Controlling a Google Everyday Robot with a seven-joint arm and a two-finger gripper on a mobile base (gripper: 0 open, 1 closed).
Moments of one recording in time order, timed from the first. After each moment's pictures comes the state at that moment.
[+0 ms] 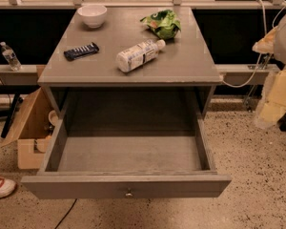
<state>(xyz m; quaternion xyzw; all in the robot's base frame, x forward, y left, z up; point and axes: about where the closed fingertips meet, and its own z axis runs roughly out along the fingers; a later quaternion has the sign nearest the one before) 0.438 -0.217 0.976 -0.60 0.78 -0.03 0.16</state>
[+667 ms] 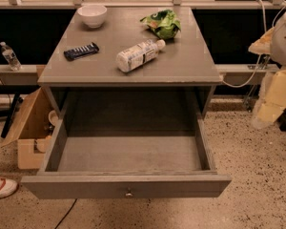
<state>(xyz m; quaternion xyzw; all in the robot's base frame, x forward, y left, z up) 0.441 -0.211 0.973 -0.61 0.77 -0.03 0.16</state>
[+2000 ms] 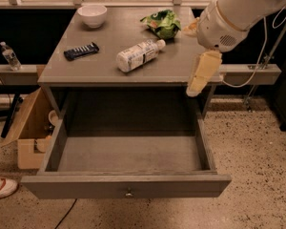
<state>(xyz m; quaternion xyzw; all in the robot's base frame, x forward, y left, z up) 0.559 -0.105 0.945 -0.70 0.66 0.03 0.26</state>
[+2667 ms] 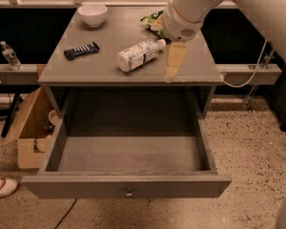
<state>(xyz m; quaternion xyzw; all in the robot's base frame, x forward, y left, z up) 0.640 -0.057 0.921 -0.76 0.61 -0.01 0.24</state>
